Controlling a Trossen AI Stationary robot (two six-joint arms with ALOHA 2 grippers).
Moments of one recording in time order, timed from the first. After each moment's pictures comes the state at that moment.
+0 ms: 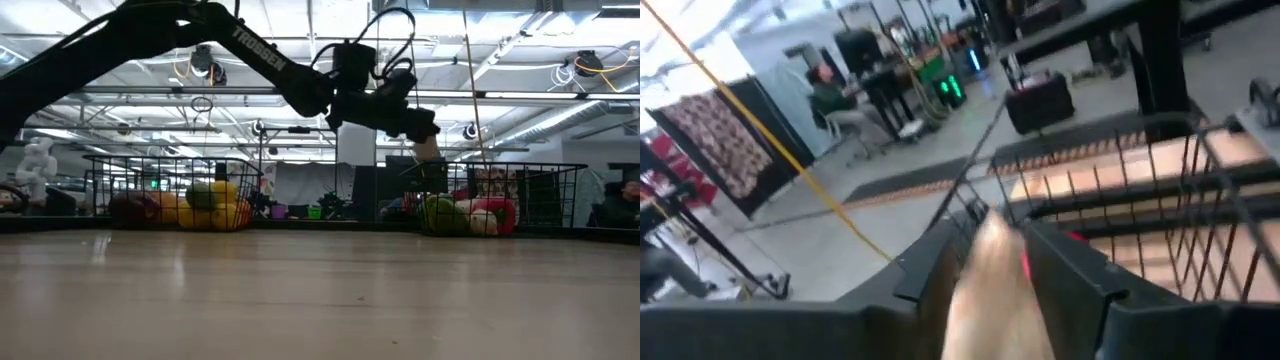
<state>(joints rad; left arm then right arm) 0.35 2.37 1.87 0.46 0.01 0.45 0.56 0.64 0.83 -0.07 0.18 -0.13</state>
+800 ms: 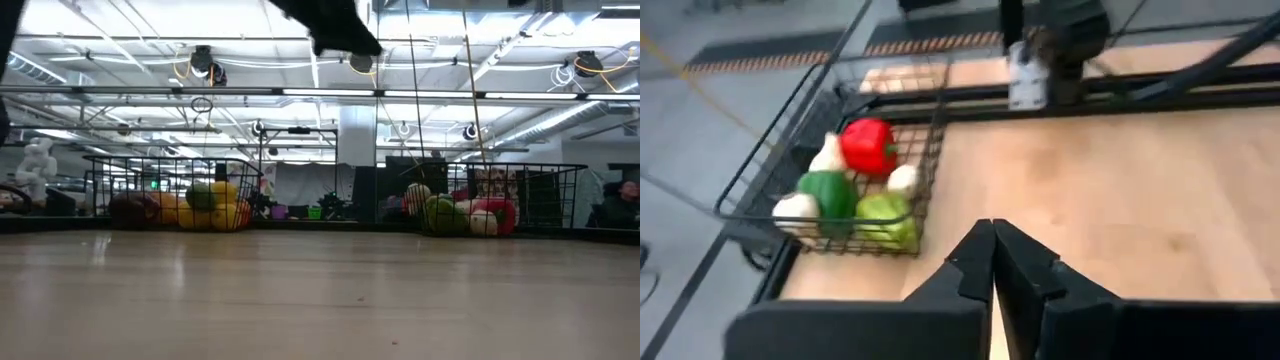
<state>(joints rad) 0.14 1.73 1.54 -0.31 -0.04 0.16 0.44 0.68 0.63 0.02 0.49 -0.22</state>
